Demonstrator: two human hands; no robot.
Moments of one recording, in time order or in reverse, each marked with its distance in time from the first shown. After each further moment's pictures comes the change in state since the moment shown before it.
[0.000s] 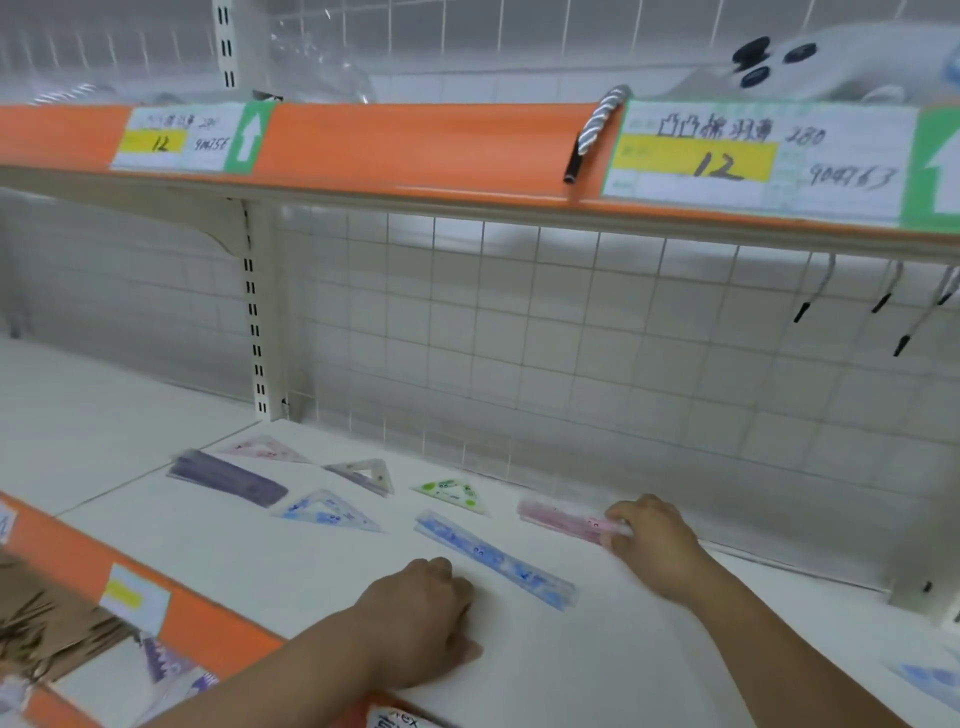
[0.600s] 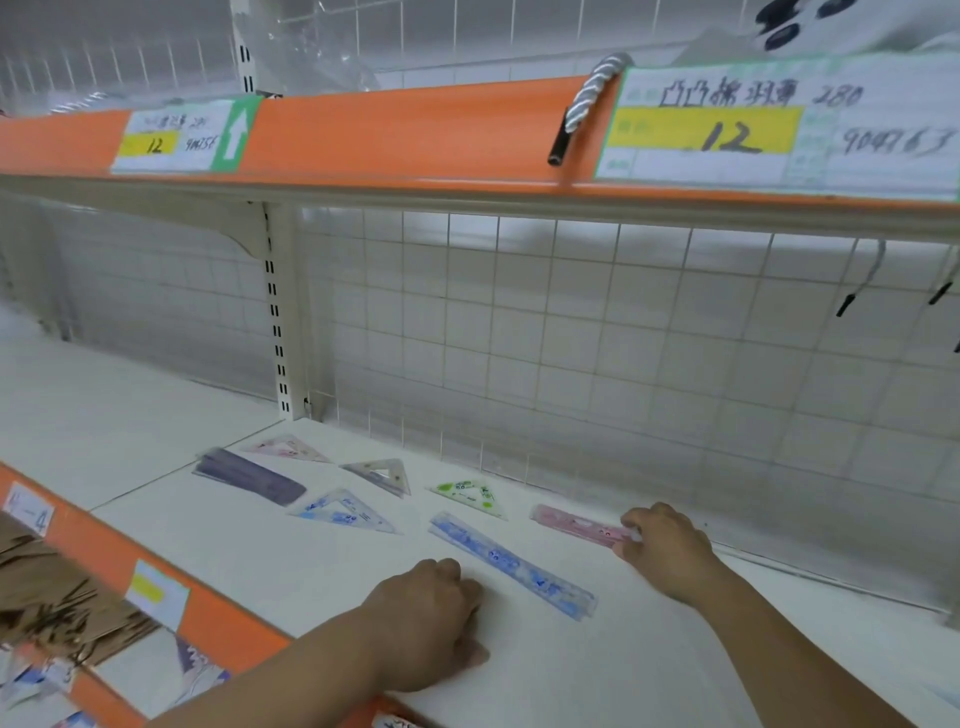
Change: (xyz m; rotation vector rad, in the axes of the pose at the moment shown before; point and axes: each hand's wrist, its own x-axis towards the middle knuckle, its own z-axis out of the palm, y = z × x) left_hand 0.002 0.000 -0.003 0.029 -0.030 -0.040; right_hand 0.020 0.002 0.014 -0.070 -0.079 0.020
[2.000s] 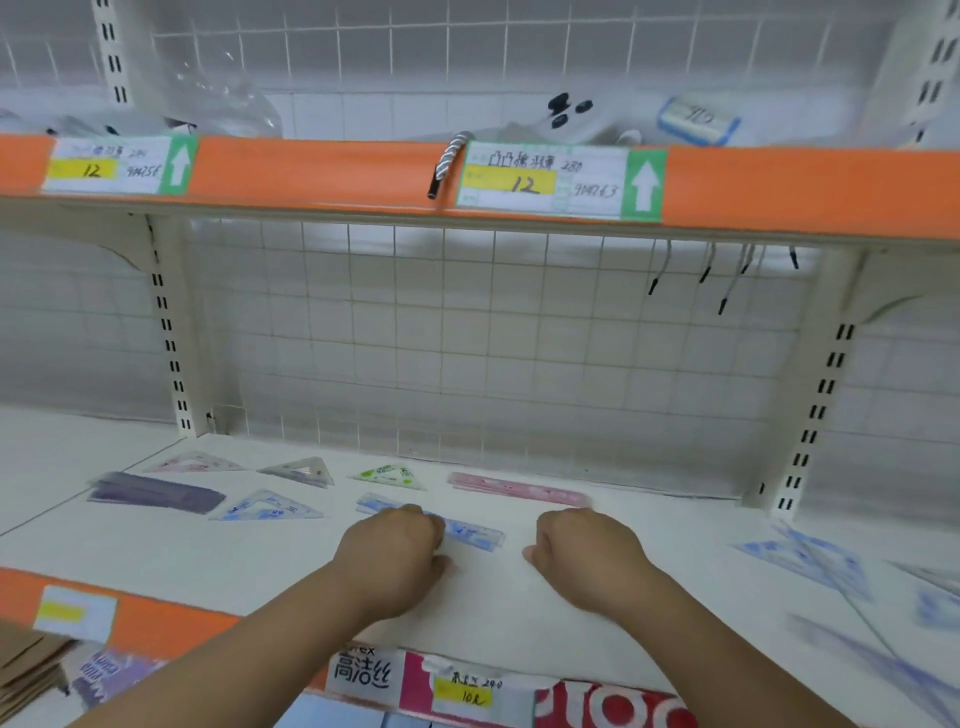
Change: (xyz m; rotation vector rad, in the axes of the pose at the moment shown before) left_hand -0.028 0.042 -0.026 0.058 0.249 0.033; right_hand -0.163 -0.063 -0.051 -0.173 -0.008 -0.032
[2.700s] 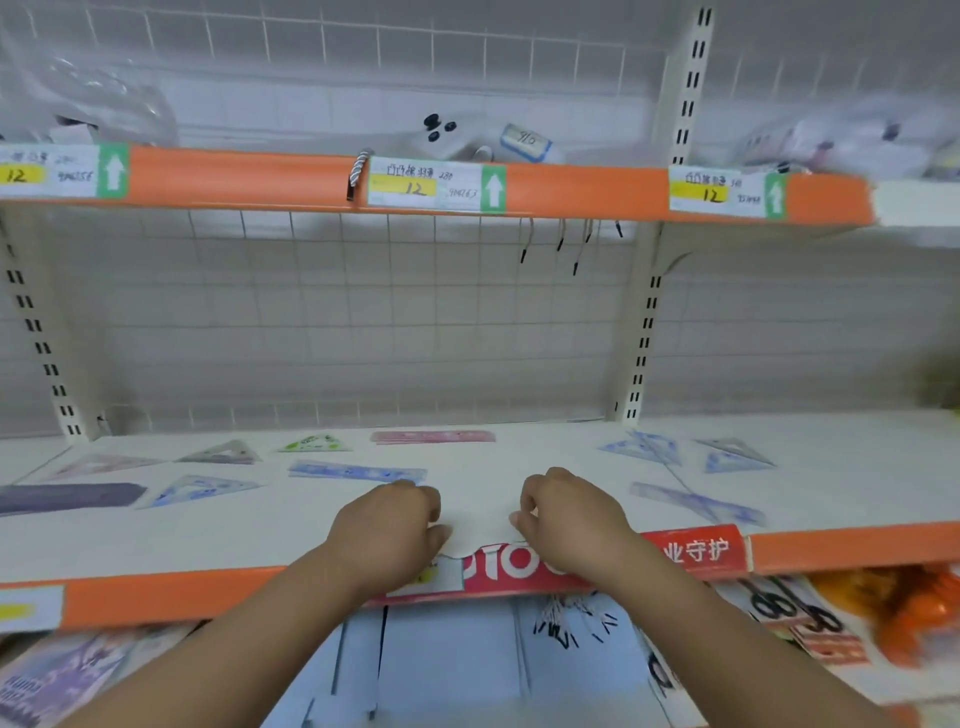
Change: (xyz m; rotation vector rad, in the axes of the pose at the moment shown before) left_hand -0.070 0.054 -0.022 -0.118 0.035 0.213; right_hand -0.126 -0.004 -0.015 0.111 0.121 0.258
